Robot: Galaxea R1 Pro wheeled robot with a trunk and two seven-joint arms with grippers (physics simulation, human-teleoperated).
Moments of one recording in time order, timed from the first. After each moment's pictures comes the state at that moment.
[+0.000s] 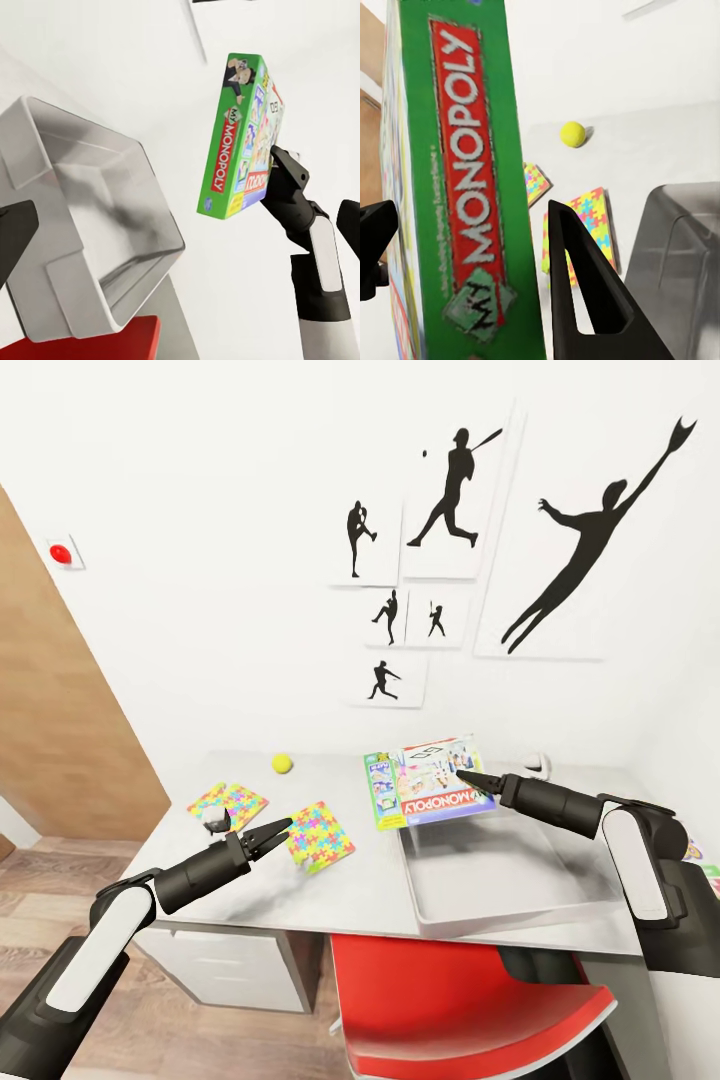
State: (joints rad) left arm -0.42 0.30 -0.16 -1.42 1.20 0.72 -0.54; right arm -0.64 -0.24 -0.13 -1.47 -0.56 0.98 0.65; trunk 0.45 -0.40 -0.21
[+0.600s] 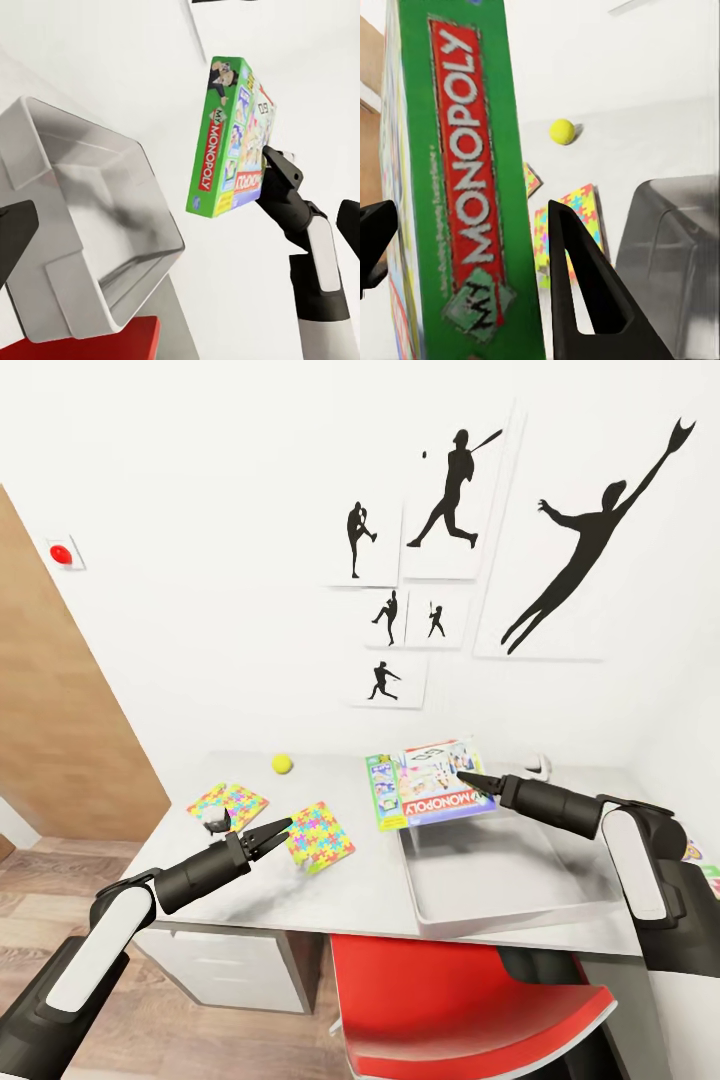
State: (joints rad) left arm -0.42 0.30 -0.16 -1.42 1.20 0.72 -0.54; right arm -0.64 -0.24 -0.14 -1.46 -0.56 0.98 0.63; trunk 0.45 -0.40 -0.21
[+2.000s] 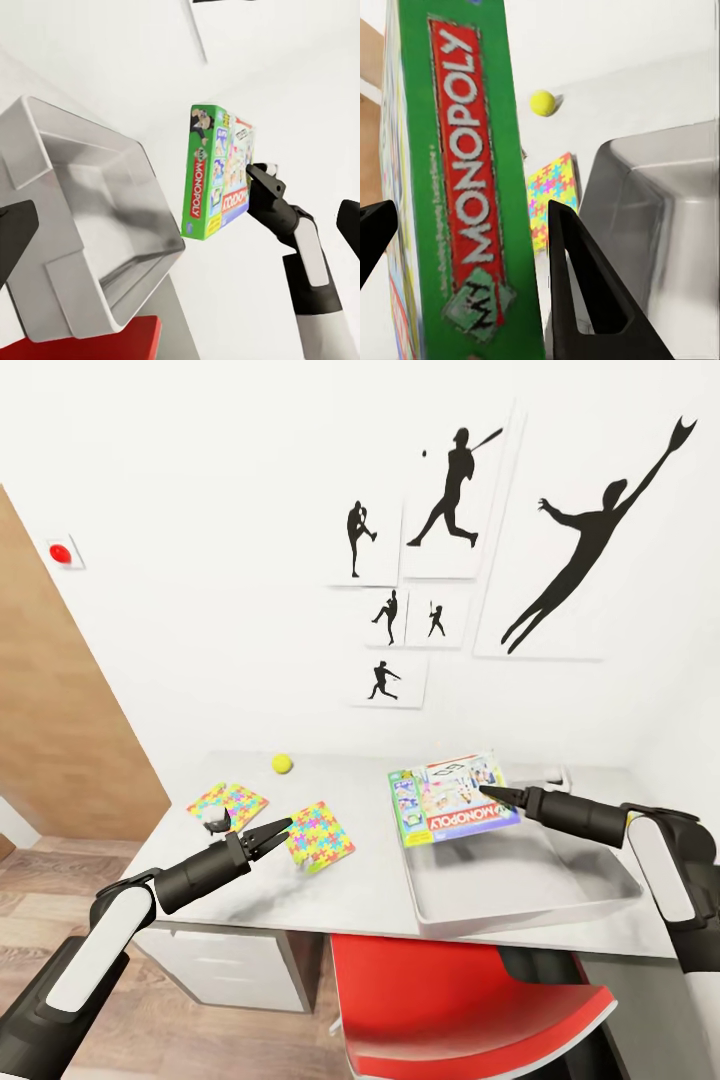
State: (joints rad) left arm -0.42 0.30 -0.16 -1.42 1.20 0.73 -0.54; right arm -0.64 -0.35 -0.14 -1.35 -0.56 0.99 0.73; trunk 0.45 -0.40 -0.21
